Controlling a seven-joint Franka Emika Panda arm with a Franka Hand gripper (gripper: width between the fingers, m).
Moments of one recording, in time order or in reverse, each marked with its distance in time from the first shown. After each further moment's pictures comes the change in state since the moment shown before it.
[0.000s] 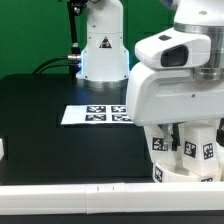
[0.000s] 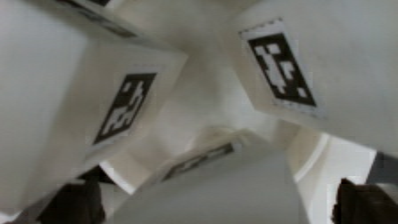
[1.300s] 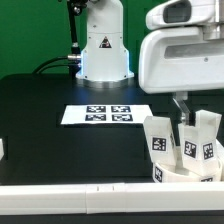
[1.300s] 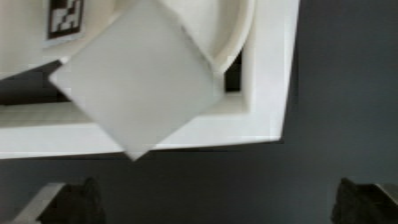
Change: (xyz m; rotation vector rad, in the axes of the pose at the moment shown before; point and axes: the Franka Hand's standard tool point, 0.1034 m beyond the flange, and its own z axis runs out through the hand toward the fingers) arm 0.025 -0.011 -0.046 0.025 0.208 0.112
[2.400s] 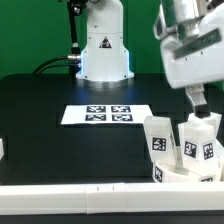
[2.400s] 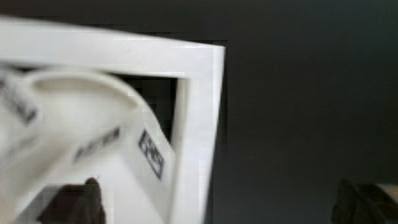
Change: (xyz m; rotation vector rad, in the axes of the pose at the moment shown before) arm 0.001 0.004 -0.013 0.189 0.029 1.290
